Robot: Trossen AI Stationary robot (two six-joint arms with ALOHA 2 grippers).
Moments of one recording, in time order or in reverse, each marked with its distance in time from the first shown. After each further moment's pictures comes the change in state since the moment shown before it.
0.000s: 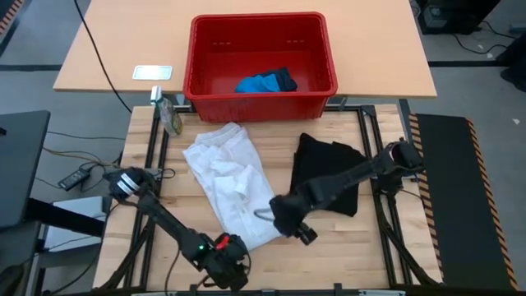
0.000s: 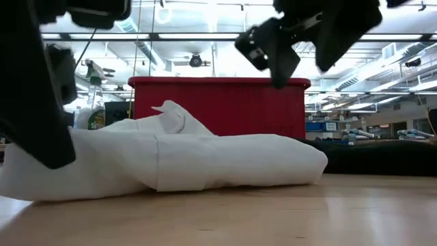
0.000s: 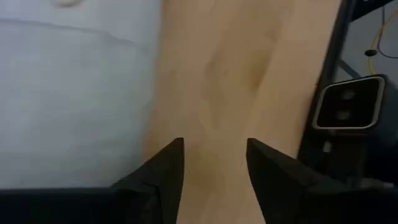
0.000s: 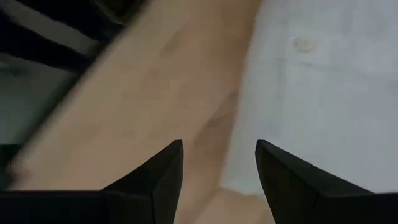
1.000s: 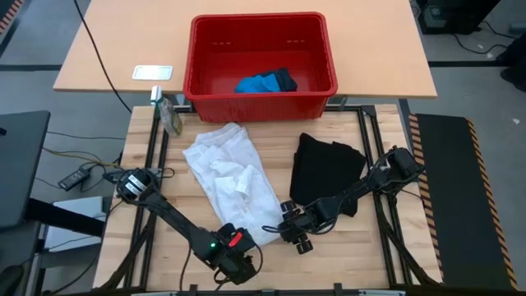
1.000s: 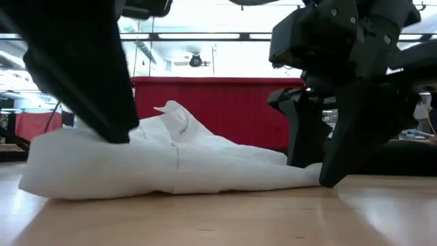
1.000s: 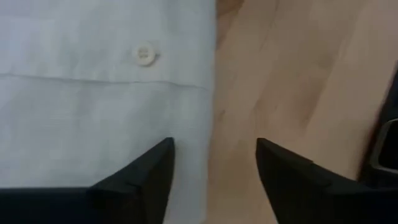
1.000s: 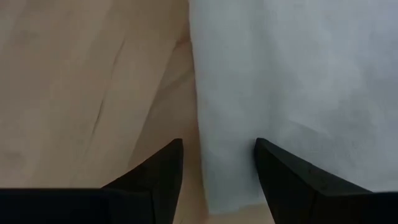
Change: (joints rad) left arm 0.070 0.060 0.200 -0.331 -0.033 0.066; right arm 0.140 0.074 -0.263 0.345 0.394 0.348
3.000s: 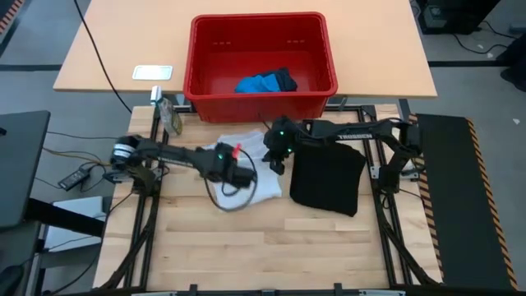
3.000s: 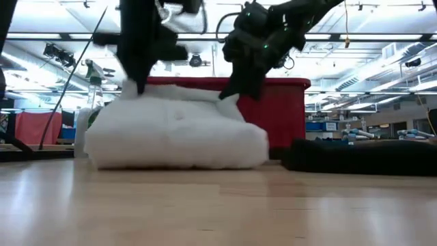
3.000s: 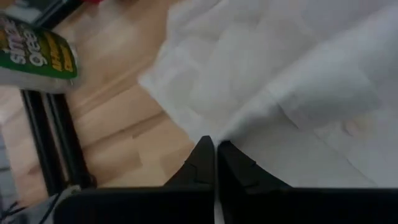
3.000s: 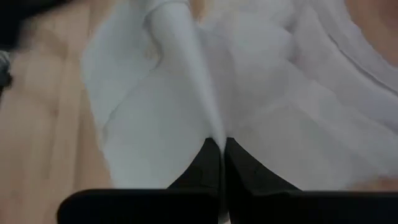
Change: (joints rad) left arm 0.558 -0.249 0.060 -0.871 -0.100 -0.105; right arm -0.696 -0.149 0.175 -0.081 -0.362 0.036
